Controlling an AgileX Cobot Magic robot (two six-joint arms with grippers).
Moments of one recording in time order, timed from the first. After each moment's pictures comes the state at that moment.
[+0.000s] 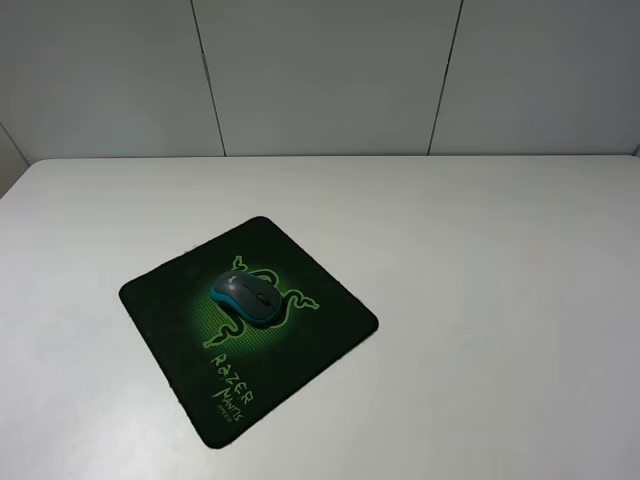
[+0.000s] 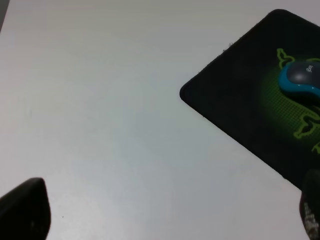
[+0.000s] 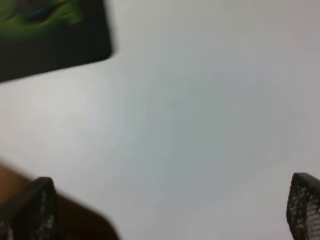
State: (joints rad) left arm 0.01 -0.01 -0.49 0.00 1.06 0.11; right arm 0.46 0.27 -0.65 -0.03 1.21 0.05
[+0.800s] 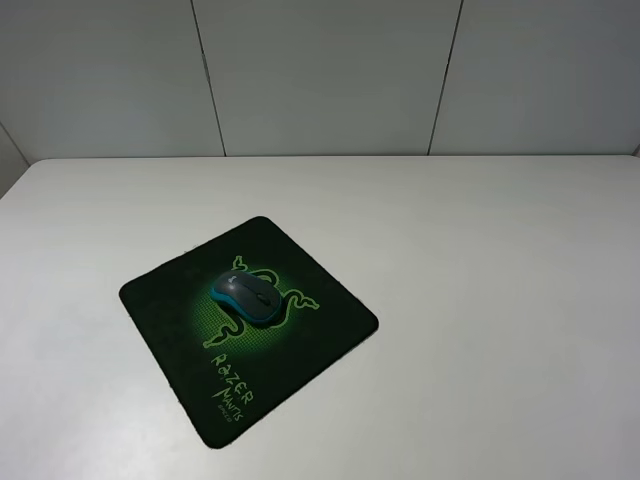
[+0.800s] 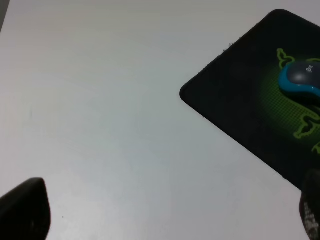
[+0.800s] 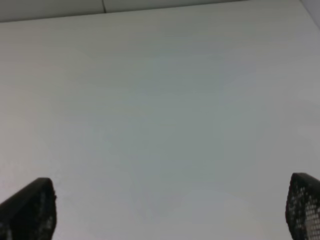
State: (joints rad) left arm 0.01 -0.01 -0.49 0.00 1.06 0.11; right arm -0.05 -0.01 -0.49 0.01 1.03 0.02
